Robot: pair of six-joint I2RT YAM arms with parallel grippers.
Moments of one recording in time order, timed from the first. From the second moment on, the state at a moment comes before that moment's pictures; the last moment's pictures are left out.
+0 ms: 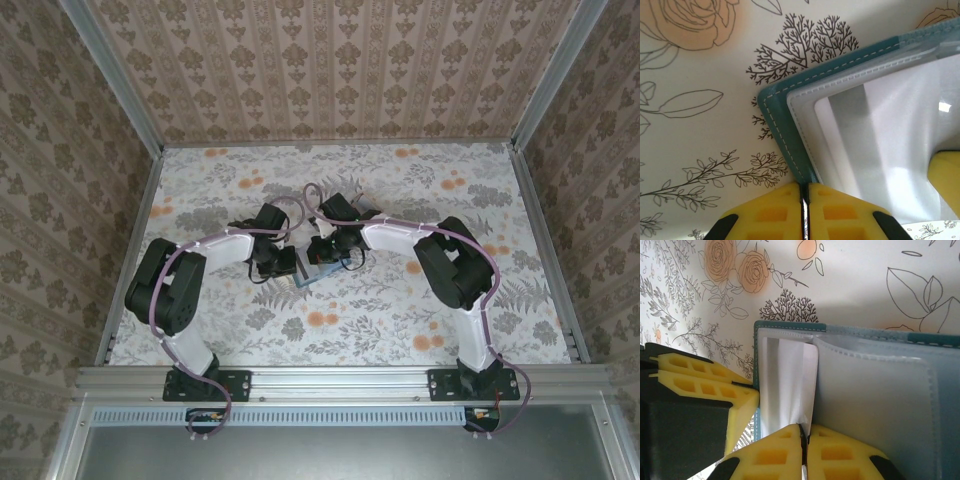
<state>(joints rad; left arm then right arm) -0.51 1.72 0.95 -0.51 0.27 -0.54 0.66 2.06 1.38 -0.37 -0.43 0.44</state>
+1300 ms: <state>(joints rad) -0.50 1.70 1.02 -0.52 0.28 -0.49 0.59 1.83 1.31 -0.56 -0.37 0.39</state>
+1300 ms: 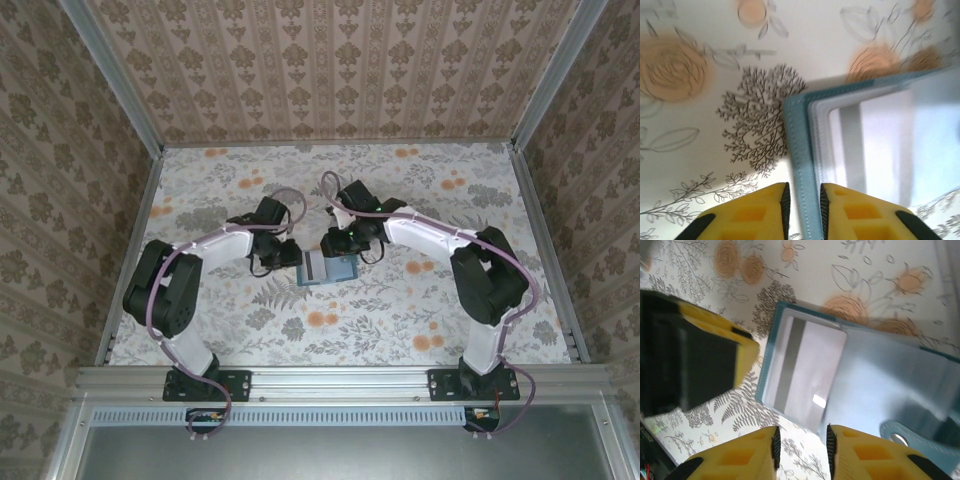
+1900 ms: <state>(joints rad) -0.46 1.90 1.30 -0.52 0.33 -0.40 0.56 1.69 0.97 -0.50 -0.37 0.51</state>
